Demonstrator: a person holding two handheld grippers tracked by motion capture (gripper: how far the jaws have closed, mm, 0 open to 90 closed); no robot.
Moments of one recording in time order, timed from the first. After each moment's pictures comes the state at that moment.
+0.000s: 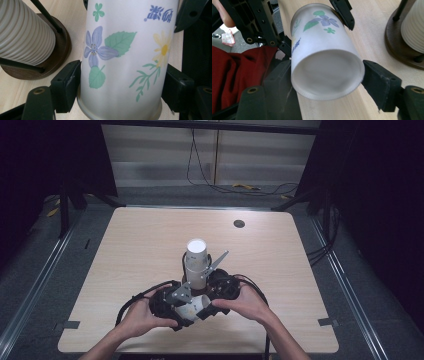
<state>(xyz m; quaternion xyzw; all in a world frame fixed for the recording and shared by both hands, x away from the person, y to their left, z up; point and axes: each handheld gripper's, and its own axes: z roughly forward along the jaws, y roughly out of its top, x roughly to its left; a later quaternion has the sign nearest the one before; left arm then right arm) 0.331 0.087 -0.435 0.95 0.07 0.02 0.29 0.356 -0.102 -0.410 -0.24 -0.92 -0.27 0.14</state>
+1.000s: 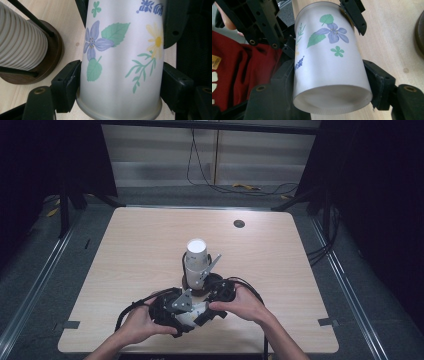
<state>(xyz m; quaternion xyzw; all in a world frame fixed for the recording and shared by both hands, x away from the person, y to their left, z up) 0.316 0.086 -0.437 0.95 0.04 0.04 0.29 0.355 -0.092 -0.421 -0.21 -0.92 -0.25 0.19</state>
